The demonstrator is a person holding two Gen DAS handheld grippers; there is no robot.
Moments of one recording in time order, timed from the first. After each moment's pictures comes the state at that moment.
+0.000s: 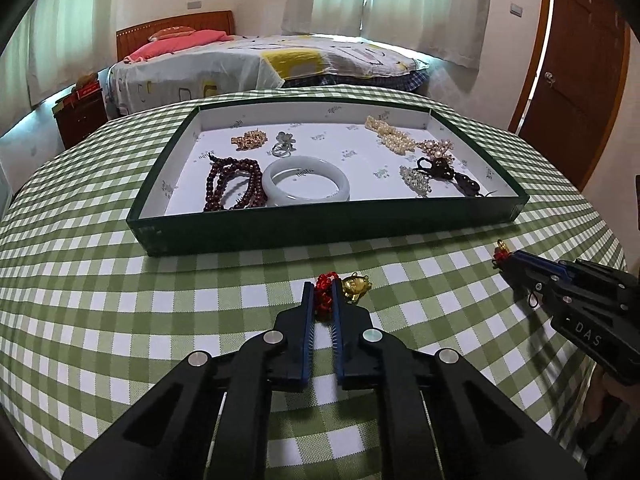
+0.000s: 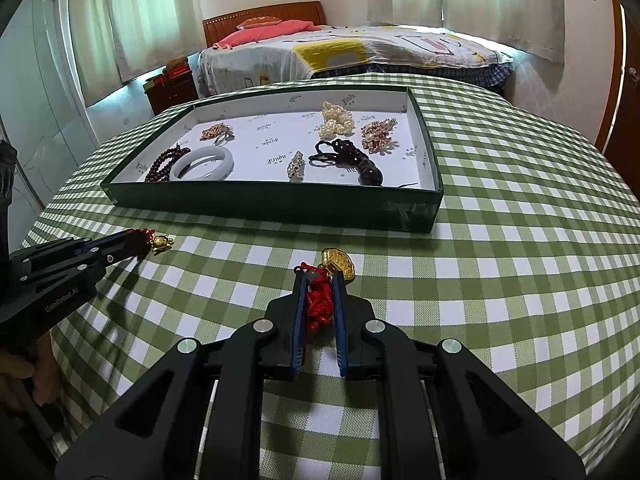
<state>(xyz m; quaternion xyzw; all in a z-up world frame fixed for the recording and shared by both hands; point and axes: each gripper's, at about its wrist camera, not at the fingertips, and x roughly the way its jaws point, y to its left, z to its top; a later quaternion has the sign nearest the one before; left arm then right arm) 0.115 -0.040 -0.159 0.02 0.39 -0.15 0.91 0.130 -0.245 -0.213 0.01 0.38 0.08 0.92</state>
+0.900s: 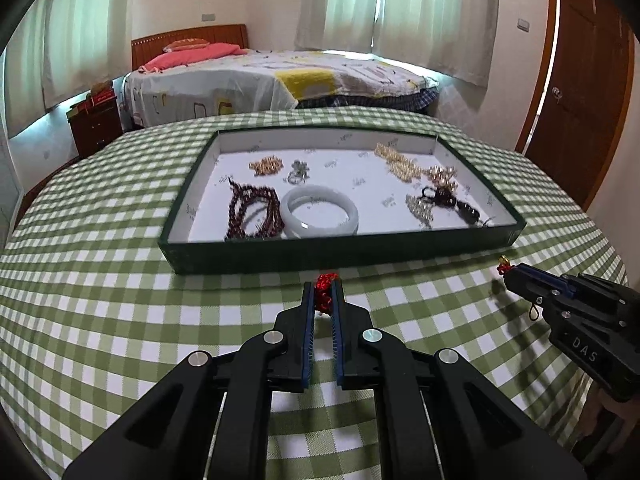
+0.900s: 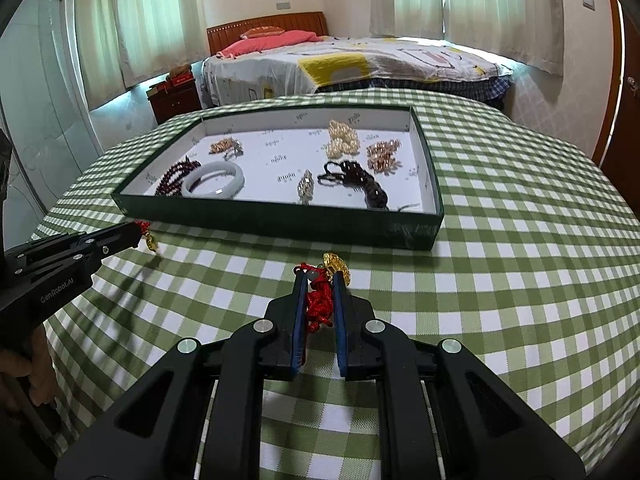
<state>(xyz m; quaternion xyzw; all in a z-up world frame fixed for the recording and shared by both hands) 0.109 -0.035 -0.133 0.01 0.36 -0.13 0.92 0.122 -0.241 -0.192 0.01 0.35 0.08 0.93</state>
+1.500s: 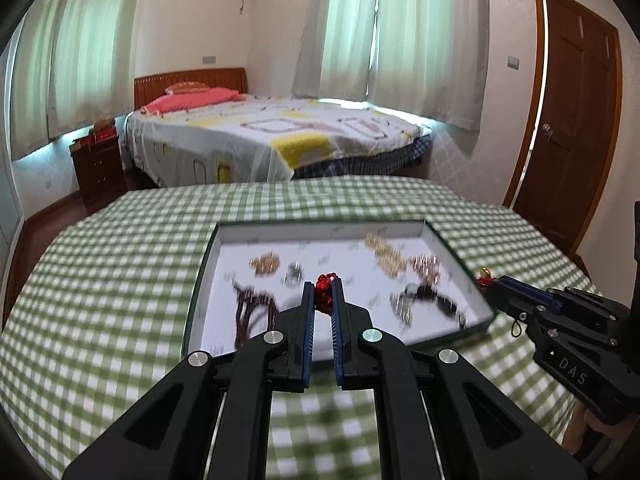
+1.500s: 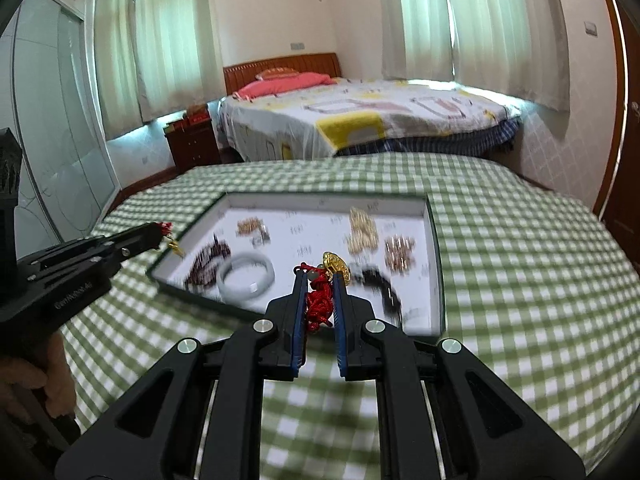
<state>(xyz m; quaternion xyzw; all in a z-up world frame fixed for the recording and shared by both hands) 0.132 -0.043 -0.062 0.00 0.28 -0.14 0.95 0.145 -0.228 -0.118 0.01 0.27 0.11 0.96</state>
